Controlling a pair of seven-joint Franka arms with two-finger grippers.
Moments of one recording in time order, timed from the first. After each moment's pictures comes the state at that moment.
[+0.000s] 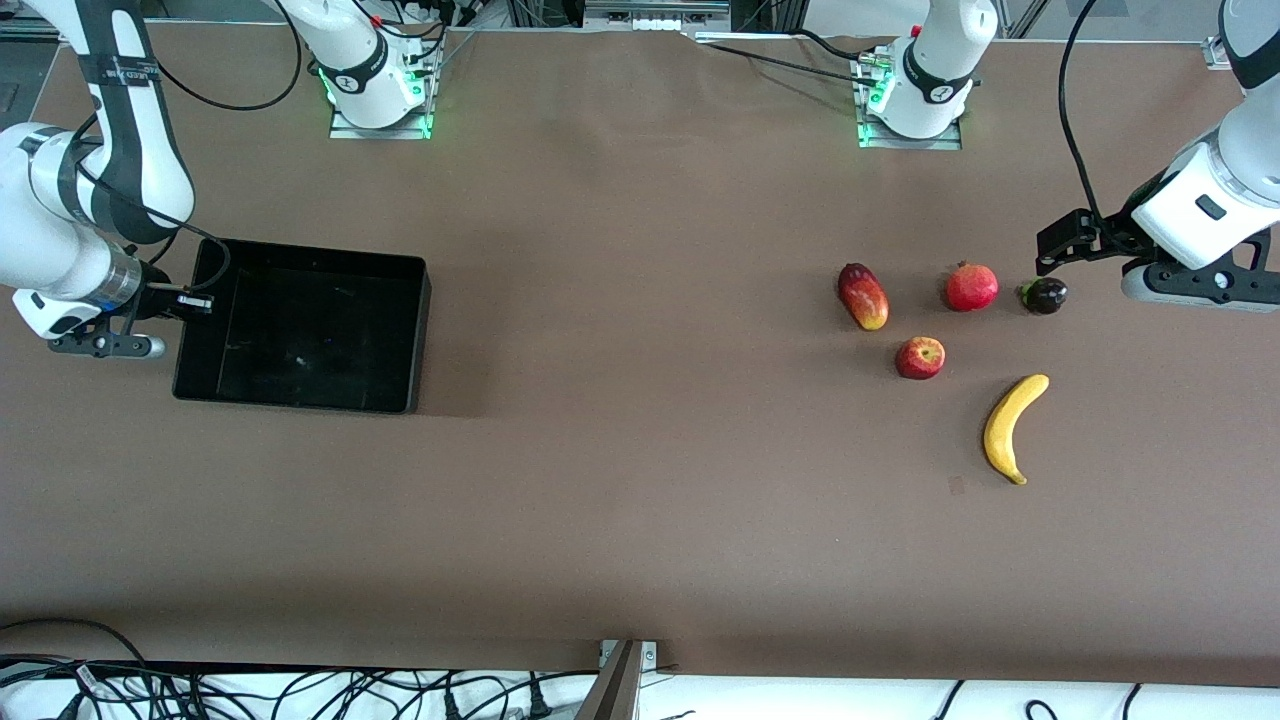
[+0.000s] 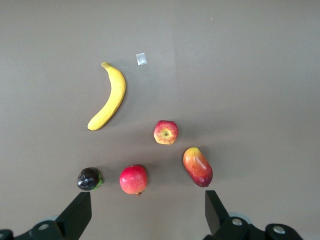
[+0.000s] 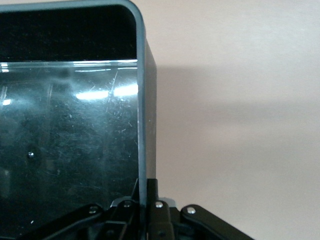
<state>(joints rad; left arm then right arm) -0.06 0.05 -0.01 -1.62 -0.01 1.61 0.01 0.19 0.19 -0.44 -2.16 0.03 2.26 -0.20</state>
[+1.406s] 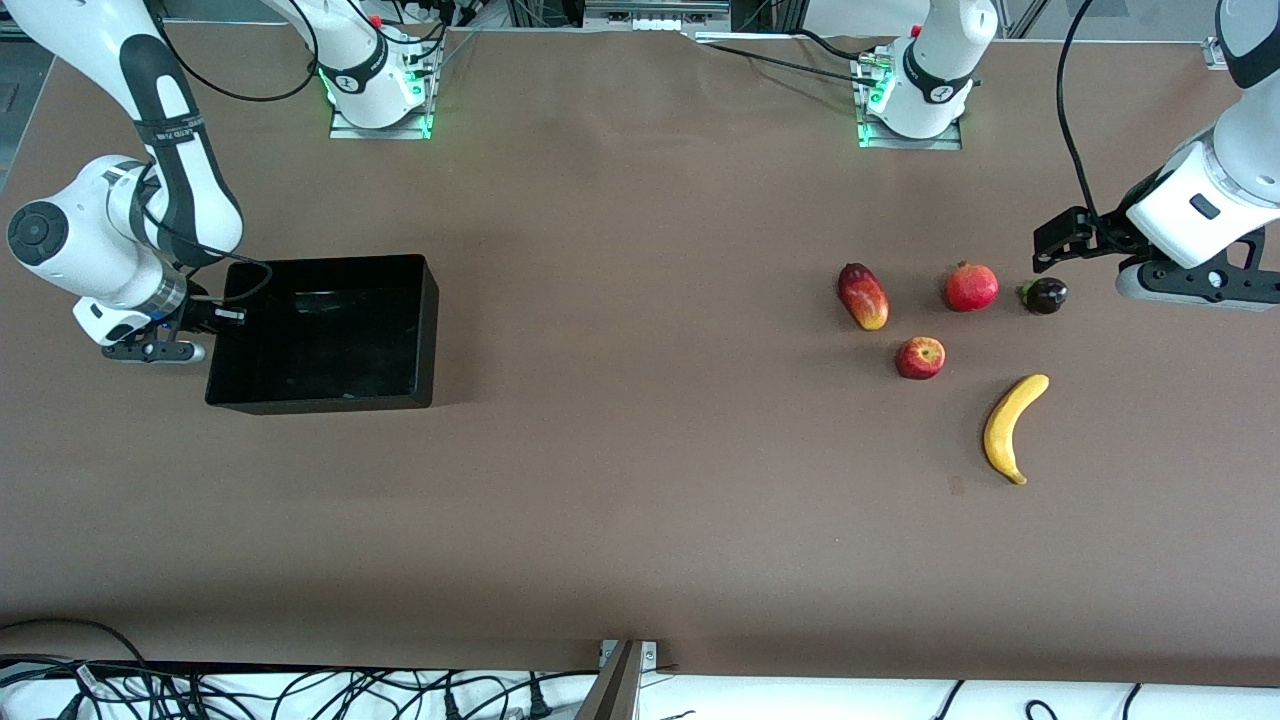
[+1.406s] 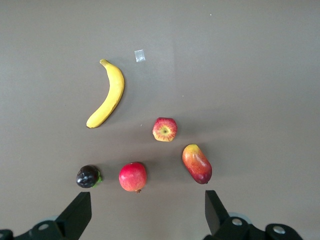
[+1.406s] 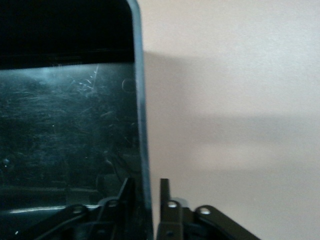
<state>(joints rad) -0.06 0.05 -0.02 -1.62 -0.01 1.60 0.01 0.20 0.32 -0.43 -2.25 0.16 2.52 -0.35</state>
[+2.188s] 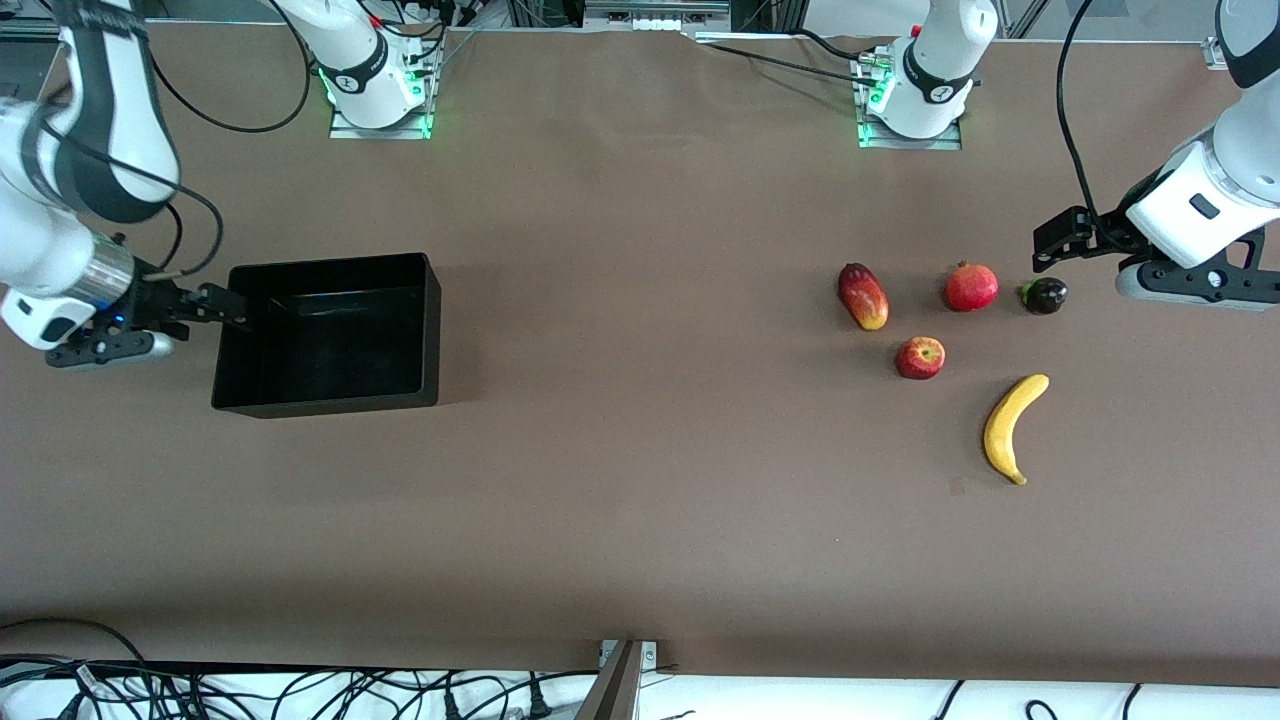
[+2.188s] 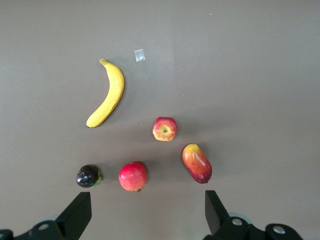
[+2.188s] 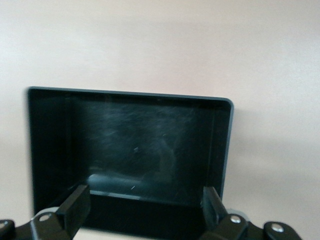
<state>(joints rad) -0.06 0.05 -0.02 -1.62 -0.01 1.60 0.01 0.29 0.11 -0.40 -1.93 0.16 1.98 -0.33</state>
